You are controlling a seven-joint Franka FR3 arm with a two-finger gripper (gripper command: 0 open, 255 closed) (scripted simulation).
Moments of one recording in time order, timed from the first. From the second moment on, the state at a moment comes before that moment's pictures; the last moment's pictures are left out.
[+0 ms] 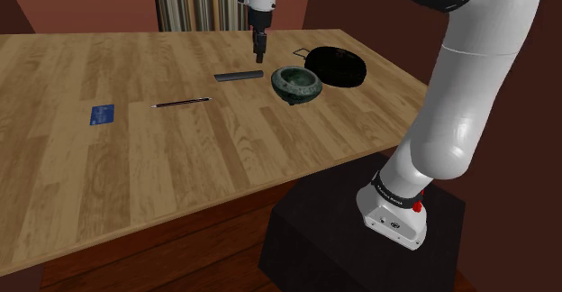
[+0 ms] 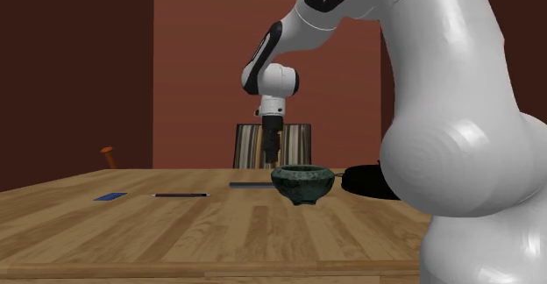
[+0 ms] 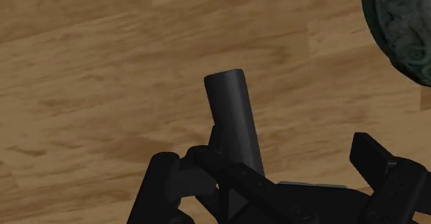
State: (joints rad) arm 0.10 0.27 -0.21 -1.76 0.11 1.96 -1.03
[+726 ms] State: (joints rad) arm 0.09 0.49 -0.17 -1.60 0.12 2.00 -1.17
